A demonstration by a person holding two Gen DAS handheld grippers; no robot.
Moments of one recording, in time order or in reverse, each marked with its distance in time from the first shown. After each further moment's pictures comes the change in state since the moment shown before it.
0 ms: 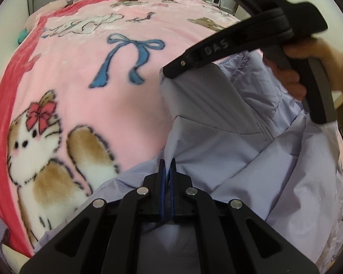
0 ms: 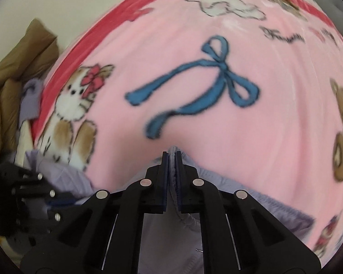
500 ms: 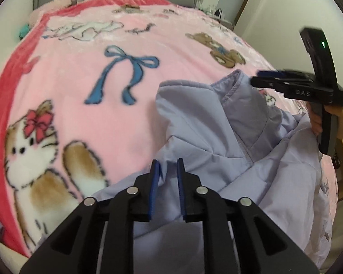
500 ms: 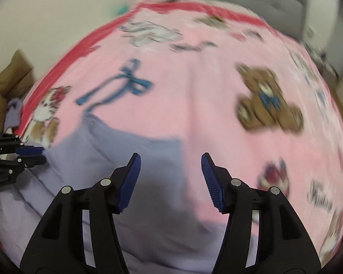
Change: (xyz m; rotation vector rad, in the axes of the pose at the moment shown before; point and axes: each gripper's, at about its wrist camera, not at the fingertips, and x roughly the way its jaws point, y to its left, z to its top) left arm -0.010 -0.006 0.025 -0.073 -0.046 -0.068; right arm -0.107 -0.086 -0.097 0.153 -0.220 -0.235
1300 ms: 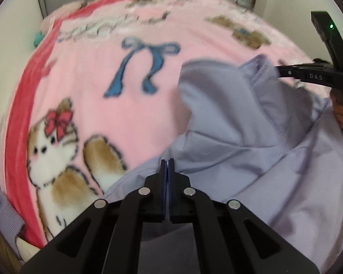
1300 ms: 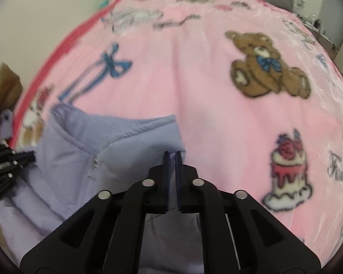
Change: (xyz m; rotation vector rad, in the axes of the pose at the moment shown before) left arm 0.002 -0.010 -0.004 0.061 0.023 0.215; right arm 0.026 -0.014 -0.013 0.118 0.035 0.042
